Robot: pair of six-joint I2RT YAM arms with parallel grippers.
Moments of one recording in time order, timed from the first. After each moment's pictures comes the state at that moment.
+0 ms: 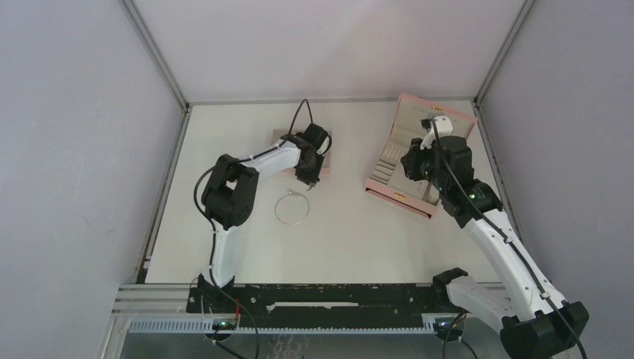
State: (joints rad) left arm -0.58 2.13 1.60 -0.68 -0.05 -0.25; right arm 0.33 0.96 0.98 -0.47 0.02 0.17
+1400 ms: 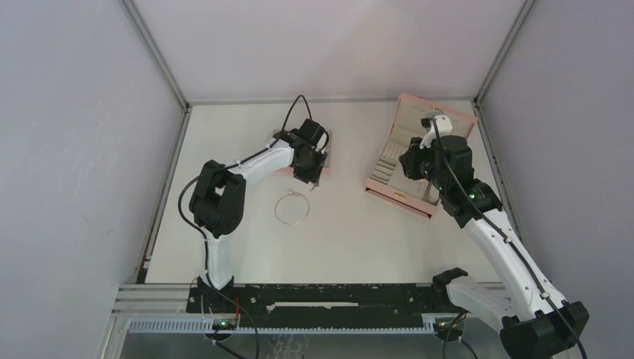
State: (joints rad) left arm -0.59 1.99 1.56 -0.73 0.02 -0.23; right arm 0.34 0.96 0.98 -0.45 0.00 0.18
